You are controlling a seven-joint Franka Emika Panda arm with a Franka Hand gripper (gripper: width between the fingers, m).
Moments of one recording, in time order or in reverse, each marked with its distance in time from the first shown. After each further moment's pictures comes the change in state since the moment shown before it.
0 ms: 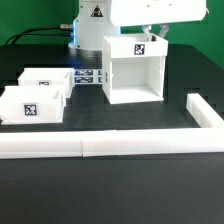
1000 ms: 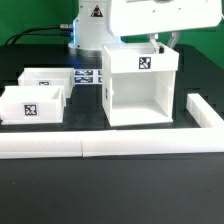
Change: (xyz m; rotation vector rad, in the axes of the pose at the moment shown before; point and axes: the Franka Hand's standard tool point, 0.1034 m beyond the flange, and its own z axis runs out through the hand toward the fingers) arm 0.113 0.022 -0.005 0.027 0.072 0.017
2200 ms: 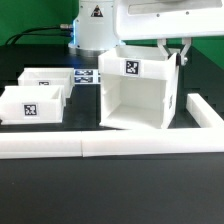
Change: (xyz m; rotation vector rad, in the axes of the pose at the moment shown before) arm 0.055 -0.002 0.000 0.039 0.055 0.611
